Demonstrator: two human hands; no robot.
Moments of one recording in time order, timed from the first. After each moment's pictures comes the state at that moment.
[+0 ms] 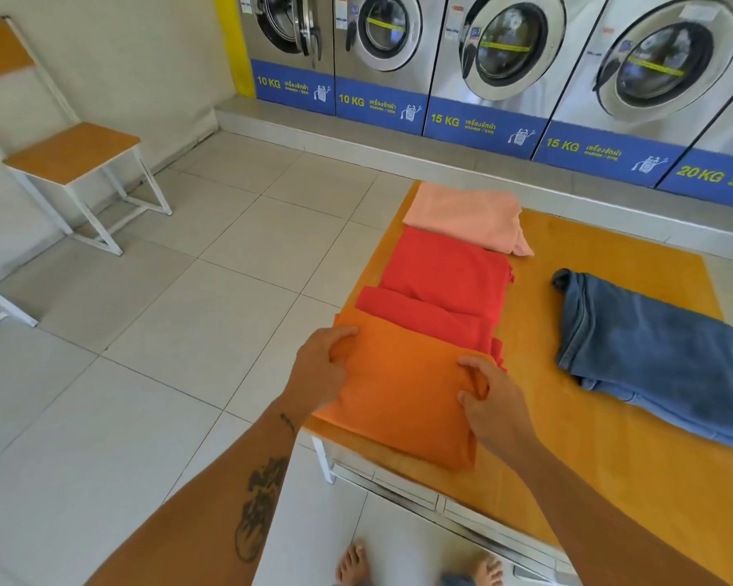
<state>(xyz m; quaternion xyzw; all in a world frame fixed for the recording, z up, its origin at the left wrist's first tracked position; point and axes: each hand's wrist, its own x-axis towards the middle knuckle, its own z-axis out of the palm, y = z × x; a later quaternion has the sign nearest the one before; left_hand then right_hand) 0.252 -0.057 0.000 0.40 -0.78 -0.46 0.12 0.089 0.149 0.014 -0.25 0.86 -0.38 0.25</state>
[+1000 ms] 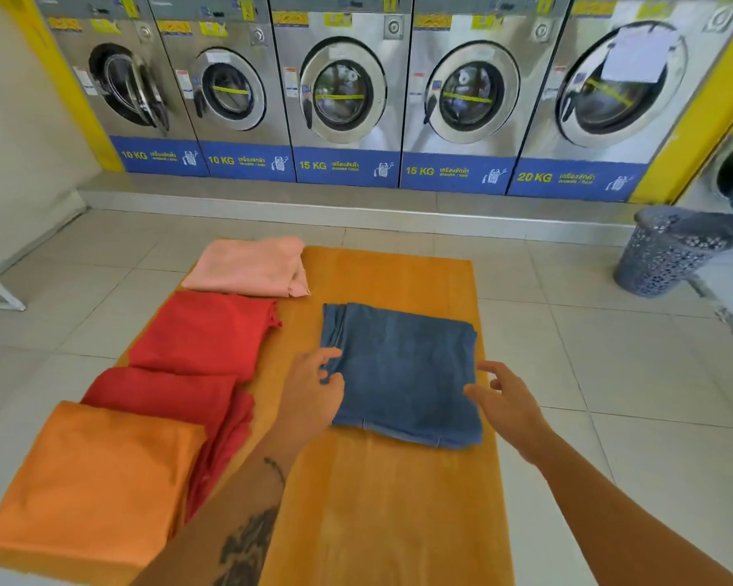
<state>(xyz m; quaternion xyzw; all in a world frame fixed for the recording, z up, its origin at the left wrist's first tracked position) -0.068 0.190 0.034 0.33 -0.80 -0.47 0.16 -0.215 0.426 0.054 -0.09 0.86 -0.45 0.25</state>
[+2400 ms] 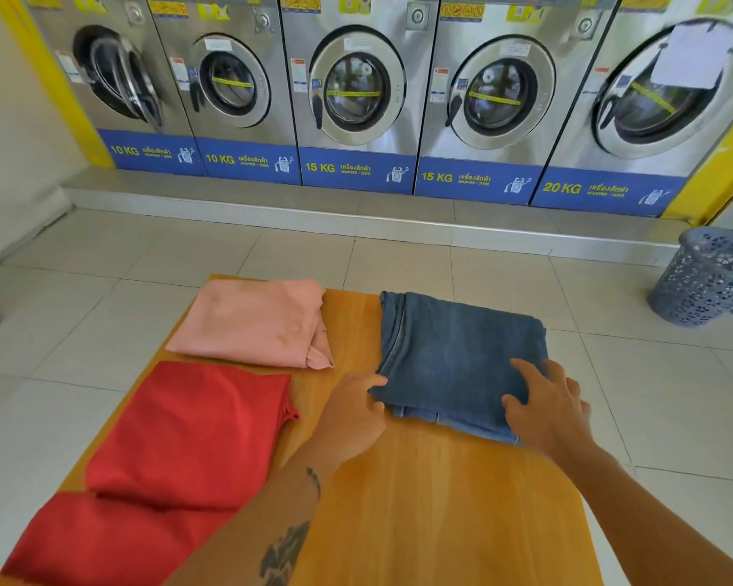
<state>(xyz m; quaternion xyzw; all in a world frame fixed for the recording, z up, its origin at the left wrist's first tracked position) -0.199 0.063 0.008 0.28 -0.85 -0.44 0.01 -0.355 0.281 0.025 -0.16 0.97 -0.16 0.10</state>
